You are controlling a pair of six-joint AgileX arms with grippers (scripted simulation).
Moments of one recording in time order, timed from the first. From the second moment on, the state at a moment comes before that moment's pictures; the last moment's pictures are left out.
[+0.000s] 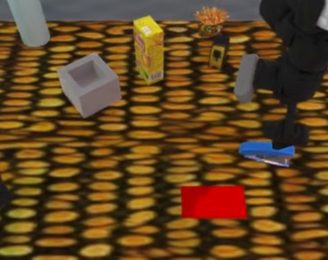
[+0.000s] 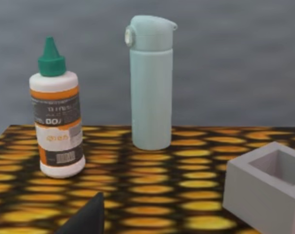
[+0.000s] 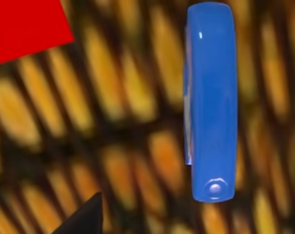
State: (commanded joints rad) left arm 0.00 0.00 0.00 0.00 0.00 0.00; right arm 0.38 1.98 1.62 -1.19 0.01 -0.90
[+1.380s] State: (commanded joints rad) left arm 0.00 0.00 0.00 0.00 0.00 0.00; right arm 0.40 2.15 1.43 -0.87 0.01 -0.92
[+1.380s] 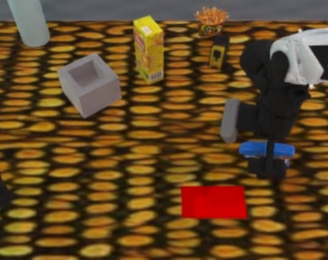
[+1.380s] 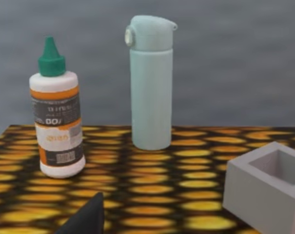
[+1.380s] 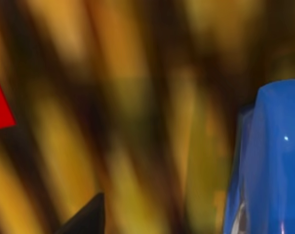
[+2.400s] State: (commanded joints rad) left arm 0.00 0.00 0.00 0.00 0.00 0.00; right arm 0.40 2.15 1.43 -0.87 0.01 -0.92
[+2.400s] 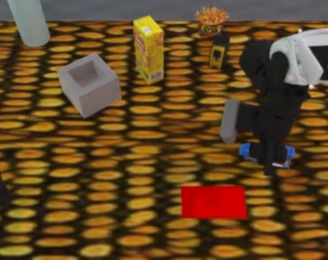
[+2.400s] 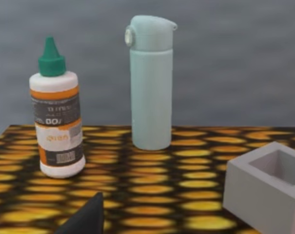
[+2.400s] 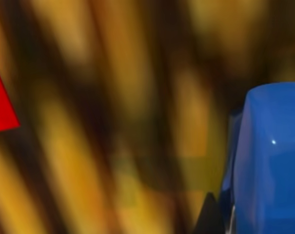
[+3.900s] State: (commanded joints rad) left arm 0.00 0.00 0.00 0.00 0.00 0.00; right arm 0.46 2.02 1.67 -1.23 0.00 -0.90
